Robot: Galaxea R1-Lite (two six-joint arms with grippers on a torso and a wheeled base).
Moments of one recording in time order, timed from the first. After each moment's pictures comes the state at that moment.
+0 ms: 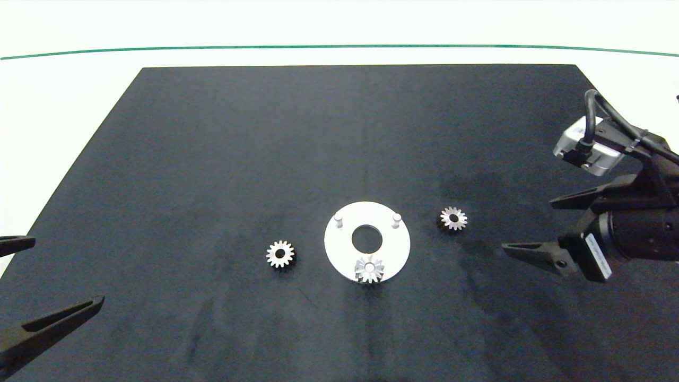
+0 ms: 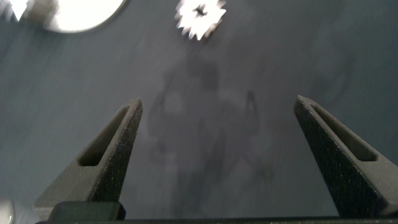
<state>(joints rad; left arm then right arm) -0.22 0.84 -0.85 0.40 -0.06 0.32 0.46 1.38 -1.13 0.36 -0.13 -0.27</state>
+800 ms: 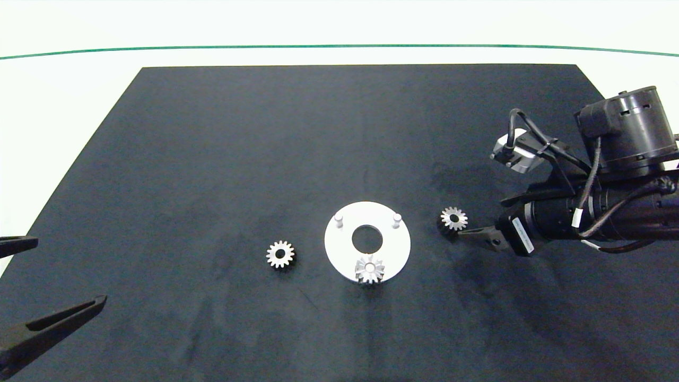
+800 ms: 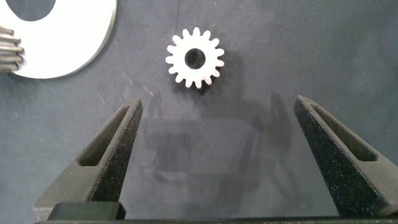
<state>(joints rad) -0.22 0.84 -0.85 0.40 -0.06 0.32 0.41 1.58 -1.17 0.24 -0.01 -0.25</state>
